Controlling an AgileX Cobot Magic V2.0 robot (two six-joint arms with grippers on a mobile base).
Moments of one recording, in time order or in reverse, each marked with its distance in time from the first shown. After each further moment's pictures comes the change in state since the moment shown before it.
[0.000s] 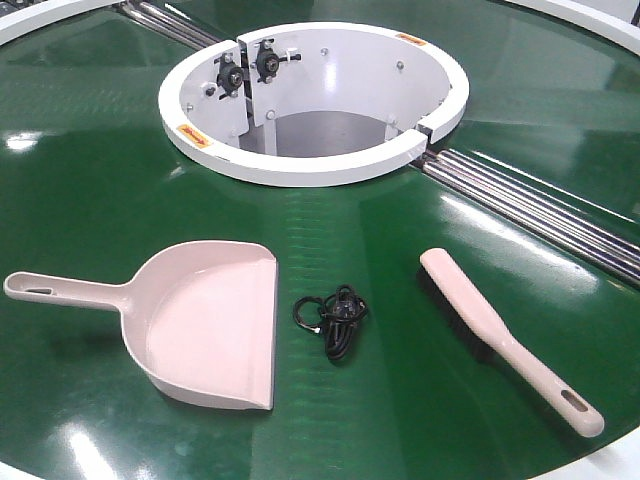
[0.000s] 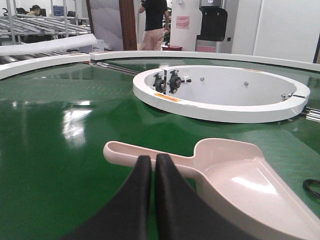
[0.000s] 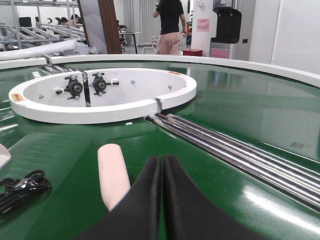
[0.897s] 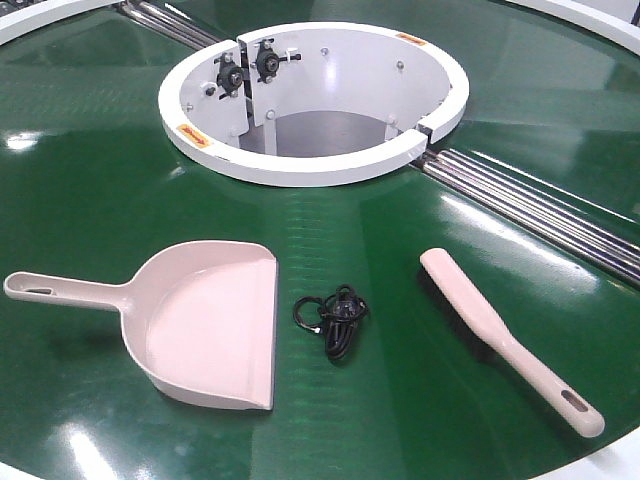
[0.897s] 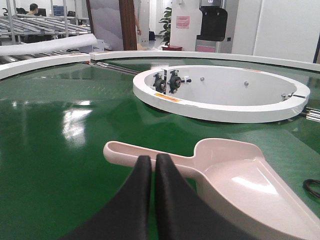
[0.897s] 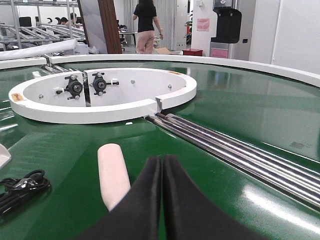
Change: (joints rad) left arm 0.000 0.000 0.000 0.000 0.000 0.000; right arm 0.000 0.000 0.000 0.000 0.000 0.000
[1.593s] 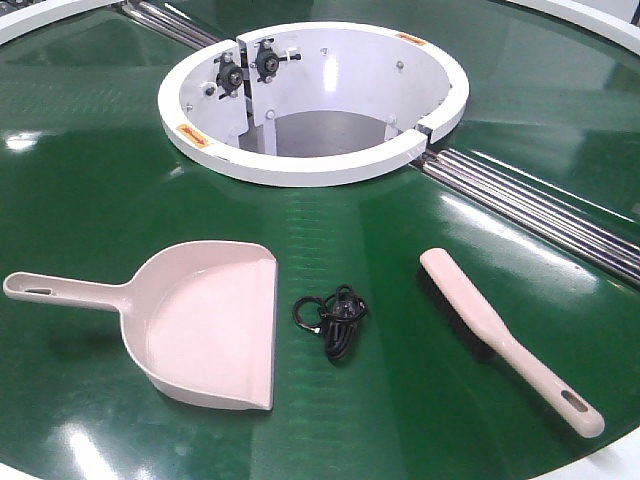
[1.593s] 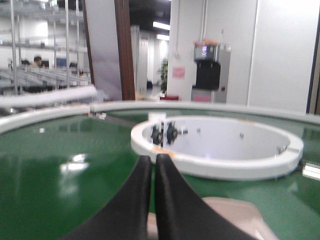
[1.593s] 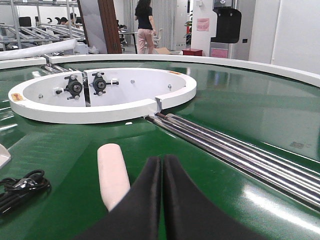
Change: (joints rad) left arm 0.000 0.000 -0.029 0.000 -0.196 0.000; right arm 0.000 0.000 0.000 0.000 0.000 0.000
